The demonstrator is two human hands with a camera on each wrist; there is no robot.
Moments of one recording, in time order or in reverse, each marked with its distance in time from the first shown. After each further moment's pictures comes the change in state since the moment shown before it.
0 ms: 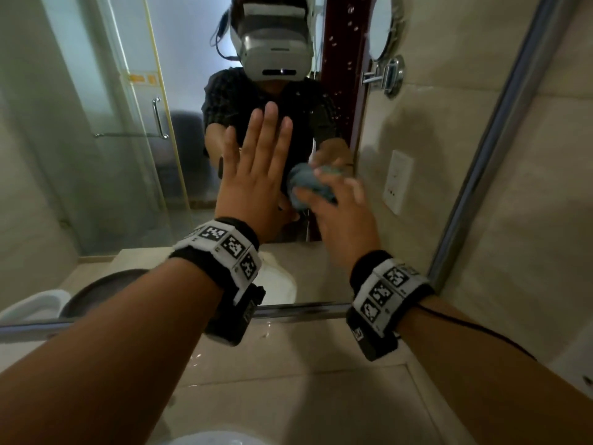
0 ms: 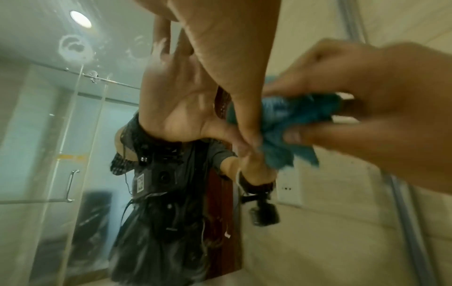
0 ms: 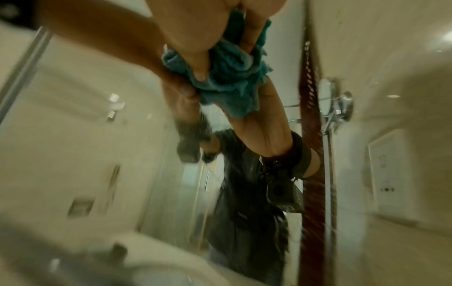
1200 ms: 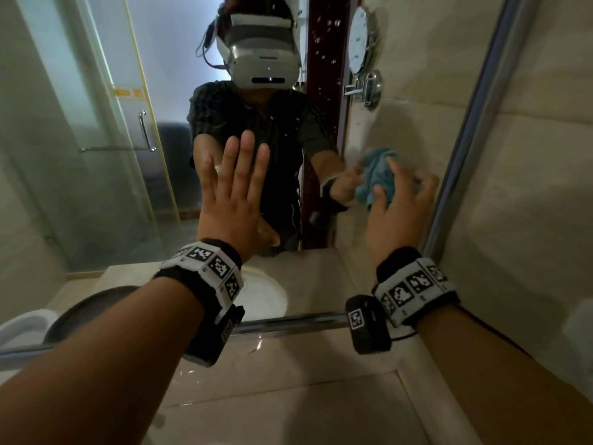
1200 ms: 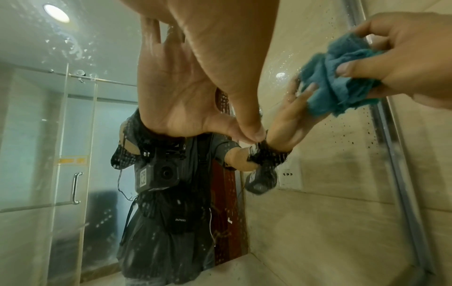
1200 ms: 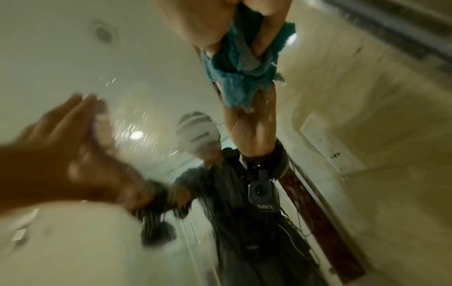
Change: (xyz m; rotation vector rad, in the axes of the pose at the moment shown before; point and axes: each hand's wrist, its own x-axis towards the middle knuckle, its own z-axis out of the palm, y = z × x) left_hand 0.000 0.001 0.006 0.047 -0.078 -0.043; right_hand 0.006 0.042 -0.054 -0.047 0.461 0.414
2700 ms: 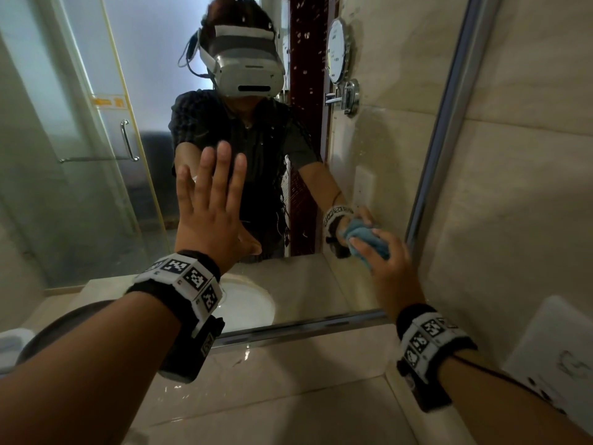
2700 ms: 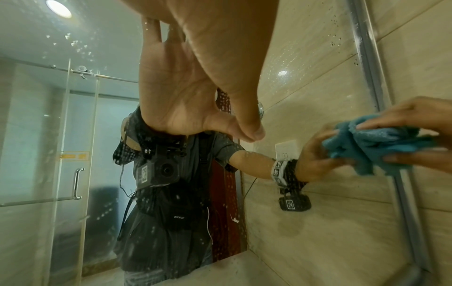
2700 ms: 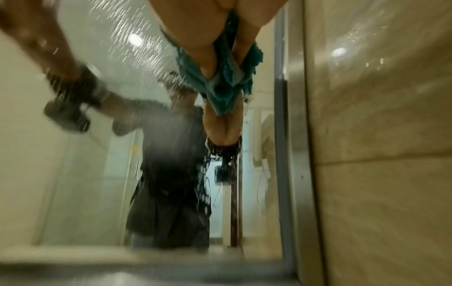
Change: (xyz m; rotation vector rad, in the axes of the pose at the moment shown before) left_hand -0.001 0.002 -0.004 0.013 -0.057 -0.018; right_hand -0.054 0.079 -0.018 -0.024 -0.352 -0.073
